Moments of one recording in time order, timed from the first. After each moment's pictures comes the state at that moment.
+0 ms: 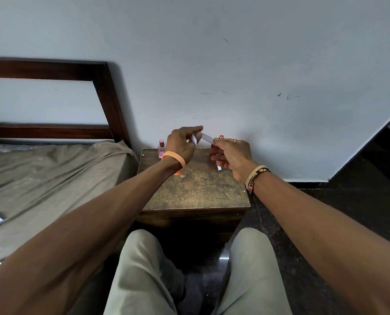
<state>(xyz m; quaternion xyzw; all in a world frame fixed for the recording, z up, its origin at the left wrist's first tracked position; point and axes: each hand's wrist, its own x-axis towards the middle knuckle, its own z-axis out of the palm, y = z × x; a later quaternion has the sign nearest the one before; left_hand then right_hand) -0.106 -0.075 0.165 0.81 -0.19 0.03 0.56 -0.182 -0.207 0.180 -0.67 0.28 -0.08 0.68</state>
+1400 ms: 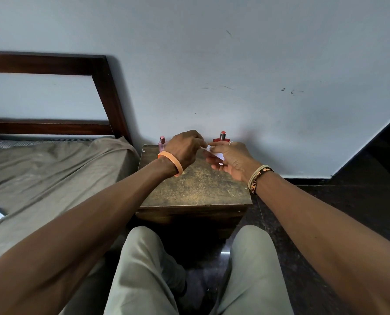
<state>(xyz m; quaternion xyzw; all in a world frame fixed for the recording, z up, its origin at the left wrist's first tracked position) -0.100 -0.061 0.156 0.87 -0.42 0.14 0.20 -0.181 -0.209 0.172 -0.63 0.26 0.03 0.73</state>
